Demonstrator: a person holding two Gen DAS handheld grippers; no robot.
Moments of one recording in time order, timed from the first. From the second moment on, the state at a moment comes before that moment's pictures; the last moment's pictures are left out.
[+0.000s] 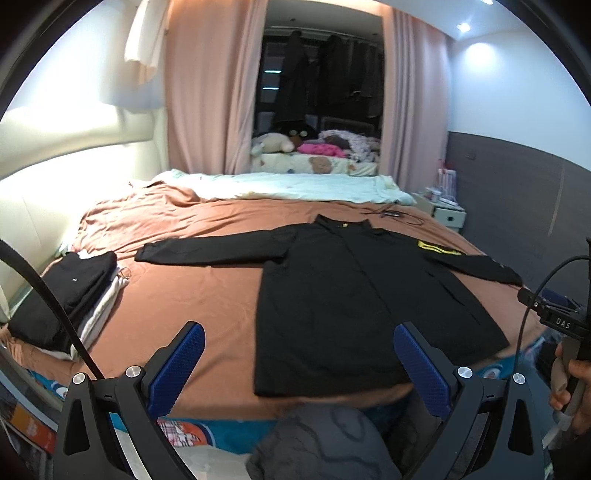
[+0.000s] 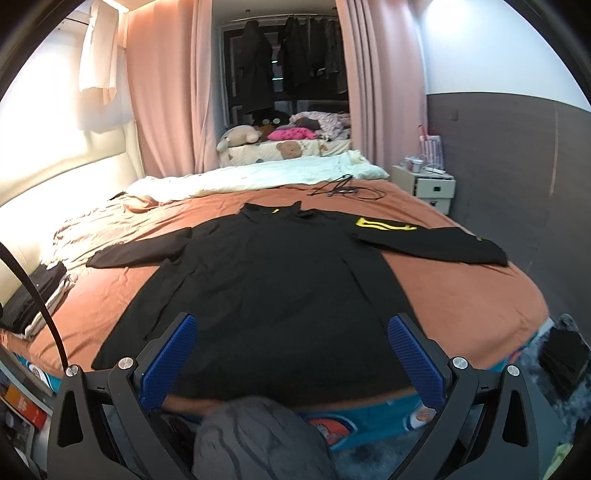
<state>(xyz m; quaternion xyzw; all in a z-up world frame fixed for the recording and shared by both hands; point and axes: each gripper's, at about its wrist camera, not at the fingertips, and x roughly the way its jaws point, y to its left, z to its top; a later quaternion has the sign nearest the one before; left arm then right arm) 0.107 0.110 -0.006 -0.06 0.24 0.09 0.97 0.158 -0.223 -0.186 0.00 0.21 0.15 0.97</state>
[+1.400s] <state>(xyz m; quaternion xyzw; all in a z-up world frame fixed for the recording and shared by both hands) 0.404 0.441 -0.064 -0.15 0.36 0.24 0.89 0.520 -0.071 -0.188 0.05 0.31 0.27 0.91</state>
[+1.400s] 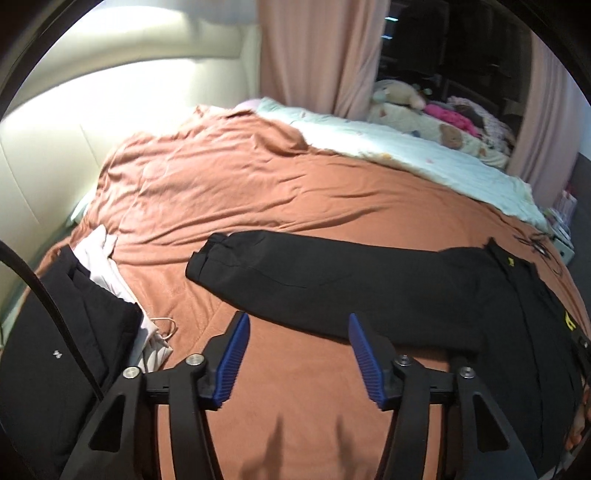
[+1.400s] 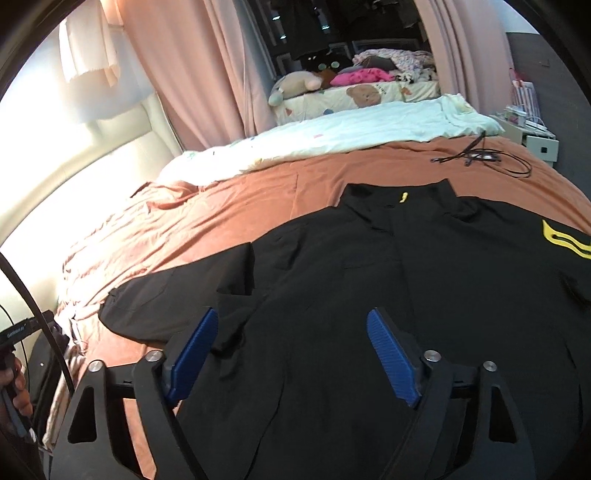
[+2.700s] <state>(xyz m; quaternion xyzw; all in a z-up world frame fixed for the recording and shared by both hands) 0.497 0.525 -0.049 -0.19 0.31 0.26 0.89 0.667 0.051 -0.264 0.05 0.48 0.32 0.82</state>
